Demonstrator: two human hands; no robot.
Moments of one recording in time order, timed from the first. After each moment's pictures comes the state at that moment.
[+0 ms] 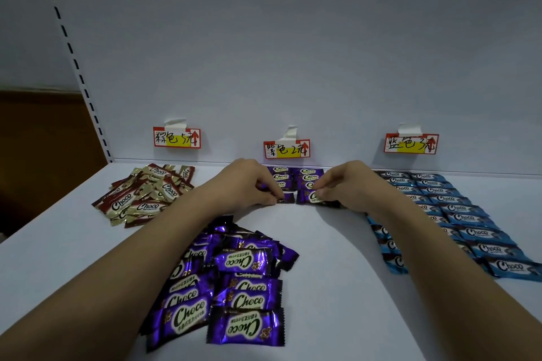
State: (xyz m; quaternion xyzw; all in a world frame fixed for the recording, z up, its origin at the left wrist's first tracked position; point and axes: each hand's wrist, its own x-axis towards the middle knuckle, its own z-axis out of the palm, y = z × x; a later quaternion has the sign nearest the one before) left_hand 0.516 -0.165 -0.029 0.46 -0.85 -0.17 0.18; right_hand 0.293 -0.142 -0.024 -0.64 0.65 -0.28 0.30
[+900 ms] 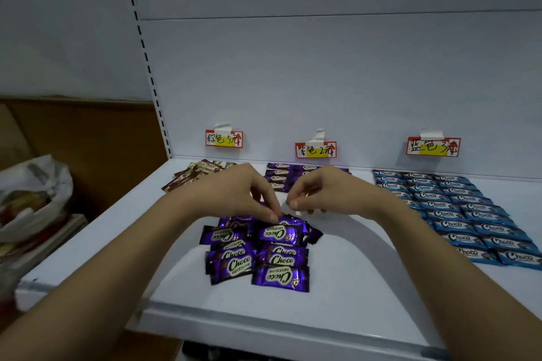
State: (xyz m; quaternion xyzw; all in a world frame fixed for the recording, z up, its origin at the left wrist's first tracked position) left_hand 0.571 -0.079 0.010 0.46 -0.85 -0.22 0.11; right_hand 0.348 -0.108 -0.011 -0.82 0.42 -0.20 0.34
